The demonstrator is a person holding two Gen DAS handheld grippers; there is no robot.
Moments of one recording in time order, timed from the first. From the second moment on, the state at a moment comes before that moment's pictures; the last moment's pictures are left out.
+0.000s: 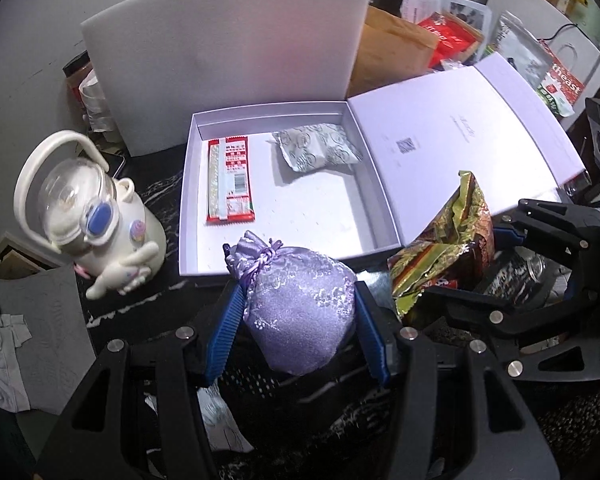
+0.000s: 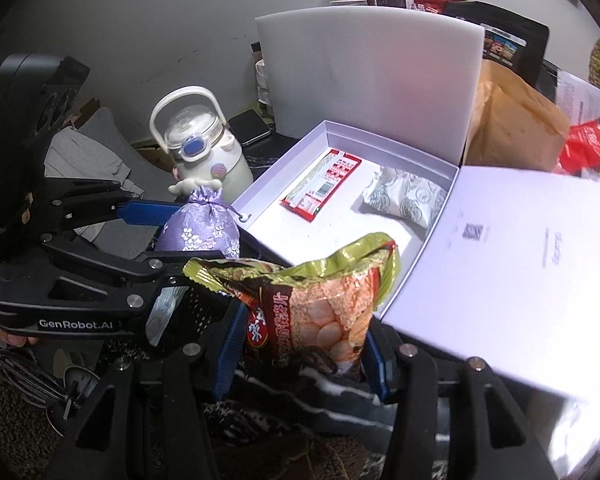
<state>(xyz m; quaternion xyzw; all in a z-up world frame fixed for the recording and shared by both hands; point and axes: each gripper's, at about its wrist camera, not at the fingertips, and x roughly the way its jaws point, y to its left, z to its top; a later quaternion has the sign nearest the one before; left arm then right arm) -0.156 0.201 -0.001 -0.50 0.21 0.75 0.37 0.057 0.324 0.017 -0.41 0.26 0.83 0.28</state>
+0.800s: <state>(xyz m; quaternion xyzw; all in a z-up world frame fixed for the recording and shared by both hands) -0.264 0.284 -0.038 -0.51 0.22 0.75 0.36 0.016 0.436 -0.003 -0.44 0.27 0.81 0.27</state>
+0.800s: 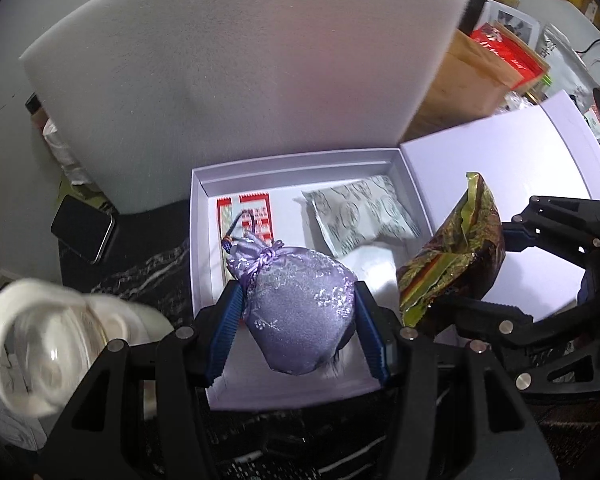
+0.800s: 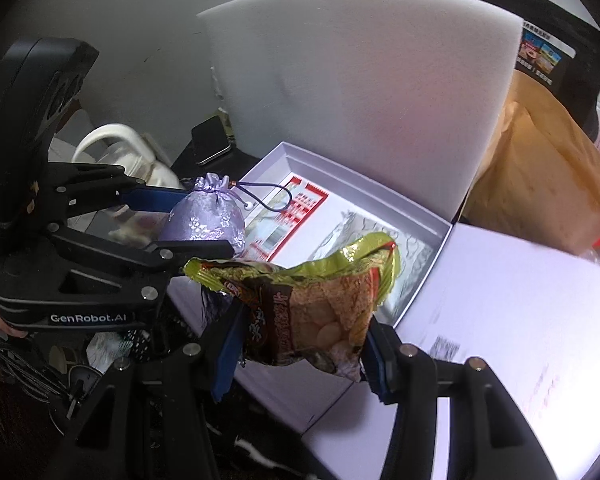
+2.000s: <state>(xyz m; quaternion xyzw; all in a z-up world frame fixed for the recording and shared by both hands) -0.331 0.325 -0.123 -0.55 0.23 0.73 0.33 -0.010 0.516 -0.066 -0.45 0.30 0.78 0.32</state>
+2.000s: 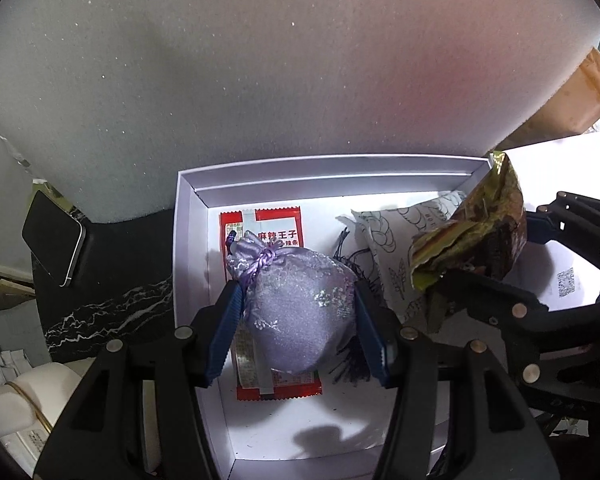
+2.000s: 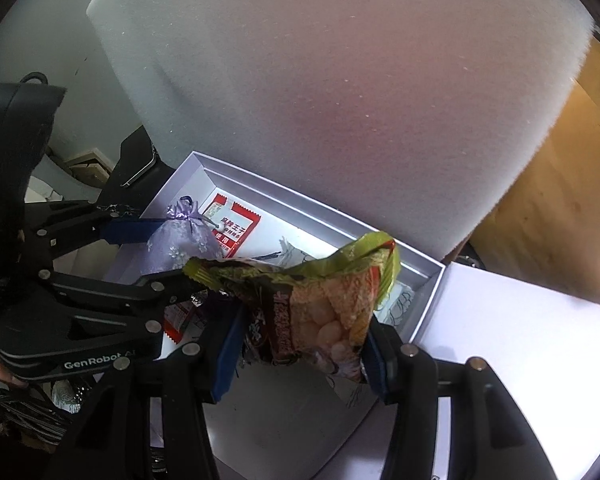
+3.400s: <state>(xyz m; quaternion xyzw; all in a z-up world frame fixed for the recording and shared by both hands) -0.274 0.279 0.003 -0.50 0.19 0.78 0.32 0.026 0.455 0.048 -0.41 0.25 0.79 0.37</state>
